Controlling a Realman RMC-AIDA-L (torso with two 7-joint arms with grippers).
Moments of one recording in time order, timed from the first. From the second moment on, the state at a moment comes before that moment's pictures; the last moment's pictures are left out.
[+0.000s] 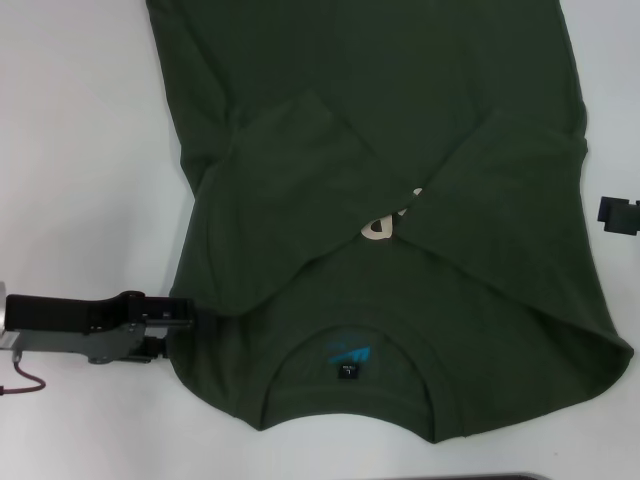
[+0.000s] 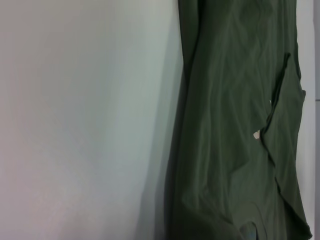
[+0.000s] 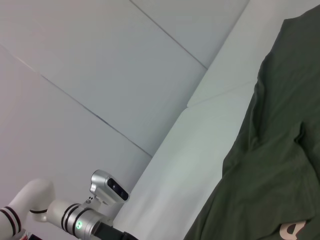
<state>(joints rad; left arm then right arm) -0.40 -2.07 -2.35 -0.70 -0.88 1.65 -2.52 0.32 1.94 -0.41 -0.69 -2.09 -1.98 1.90</state>
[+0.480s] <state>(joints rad) -0.42 -2.07 -2.34 -0.72 -0.87 1.64 -2.53 0.31 1.93 -0.41 -0.69 -2.09 -1.98 1.91</state>
